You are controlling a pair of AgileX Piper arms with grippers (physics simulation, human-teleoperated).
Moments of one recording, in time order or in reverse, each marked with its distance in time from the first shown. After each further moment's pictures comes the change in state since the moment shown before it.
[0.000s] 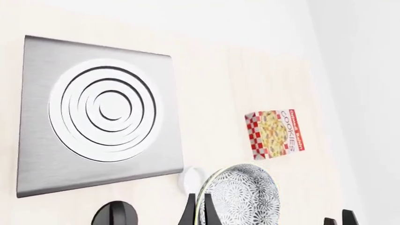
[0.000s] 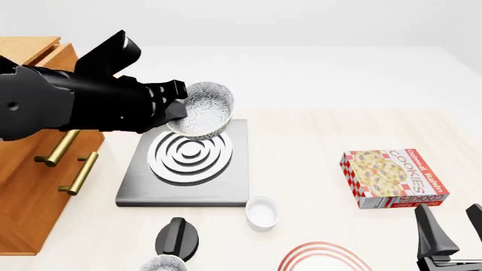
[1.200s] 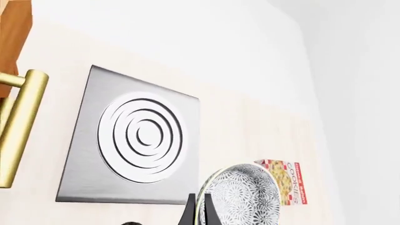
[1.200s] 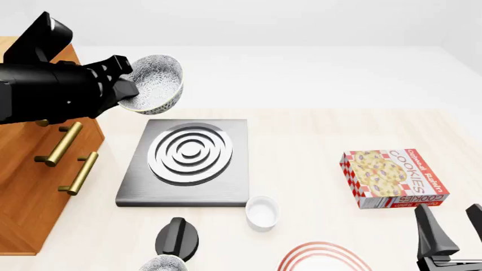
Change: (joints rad) left arm 0.213 -0.105 0.054 -0.063 -0.024; right arm 0.000 0.000 0.000 0.000 0.000
